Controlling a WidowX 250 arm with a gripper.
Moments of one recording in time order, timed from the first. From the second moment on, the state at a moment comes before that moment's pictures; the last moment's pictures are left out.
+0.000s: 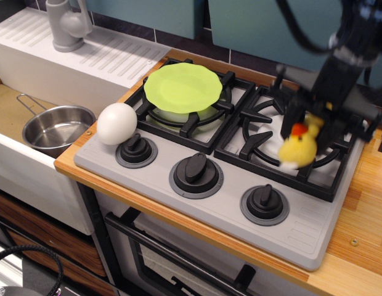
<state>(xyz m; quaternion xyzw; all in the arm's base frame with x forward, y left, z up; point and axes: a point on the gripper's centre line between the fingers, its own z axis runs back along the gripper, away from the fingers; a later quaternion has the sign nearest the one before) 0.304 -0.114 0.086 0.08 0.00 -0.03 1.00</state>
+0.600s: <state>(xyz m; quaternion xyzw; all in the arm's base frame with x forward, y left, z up) 0.329 -0.038 0.085 0.09 -0.04 -0.10 0.99</state>
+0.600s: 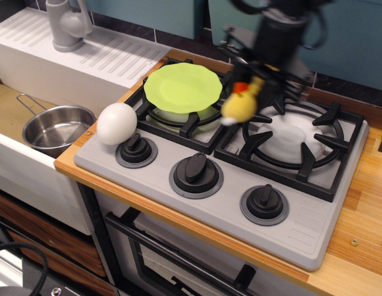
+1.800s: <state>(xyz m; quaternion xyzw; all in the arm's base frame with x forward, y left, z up) 0.357 0.039 0.090 0.09 -0.14 -0.20 0.97</state>
